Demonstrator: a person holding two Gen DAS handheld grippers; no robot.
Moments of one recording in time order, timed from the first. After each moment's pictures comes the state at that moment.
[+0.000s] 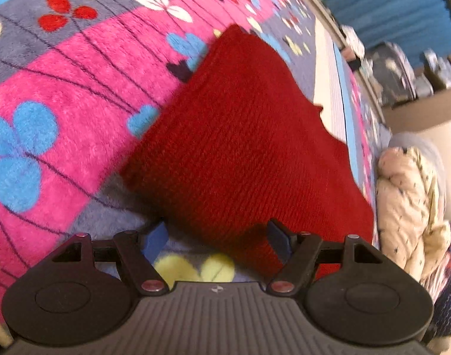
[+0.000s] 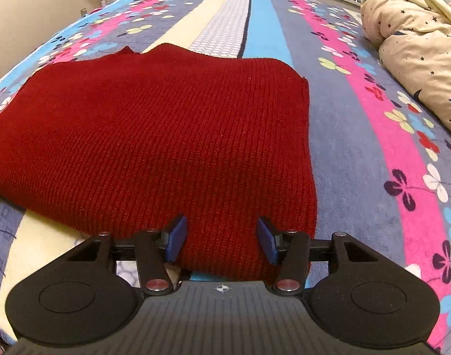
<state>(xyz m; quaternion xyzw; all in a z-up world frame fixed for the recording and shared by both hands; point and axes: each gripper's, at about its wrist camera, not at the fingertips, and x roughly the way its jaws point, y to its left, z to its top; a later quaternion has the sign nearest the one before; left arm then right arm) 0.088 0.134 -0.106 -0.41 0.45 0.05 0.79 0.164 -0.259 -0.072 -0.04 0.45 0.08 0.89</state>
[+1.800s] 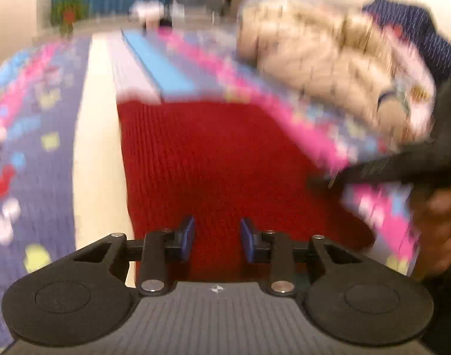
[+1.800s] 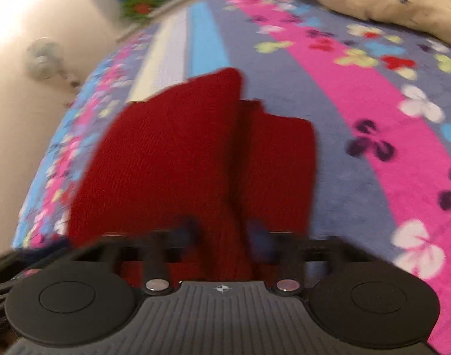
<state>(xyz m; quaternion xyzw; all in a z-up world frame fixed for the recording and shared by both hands) 0.110 -0.154 -0.054 0.03 0.39 -0.20 0.90 0.173 -0.378 -0.056 0.22 0.43 0.09 0.87</state>
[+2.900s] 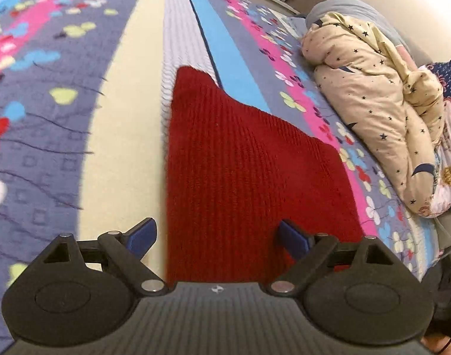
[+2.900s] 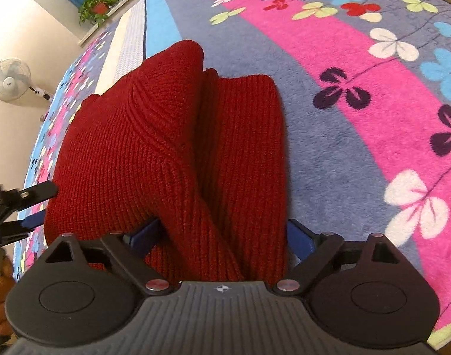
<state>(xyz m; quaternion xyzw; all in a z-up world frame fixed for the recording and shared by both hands) 0.244 -0.101 -0.062 -0.16 0.48 -0.15 0.85 0.180 -0.394 -0.094 0.28 0.48 0.02 0.83</state>
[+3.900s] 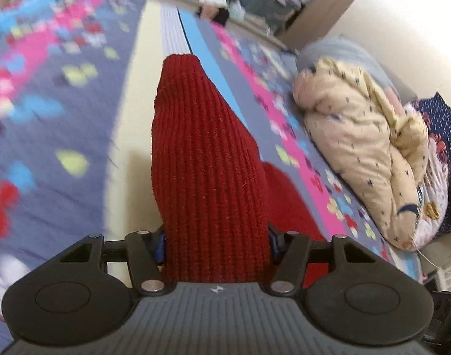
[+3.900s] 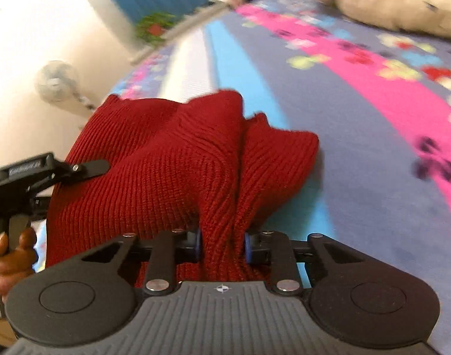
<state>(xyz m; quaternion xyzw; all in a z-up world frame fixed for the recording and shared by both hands) 0.297 -0.035 -0.015 -0.18 0.41 -0.16 0.88 0.215 -0.323 -0.061 0.25 0.37 0.10 0.89</state>
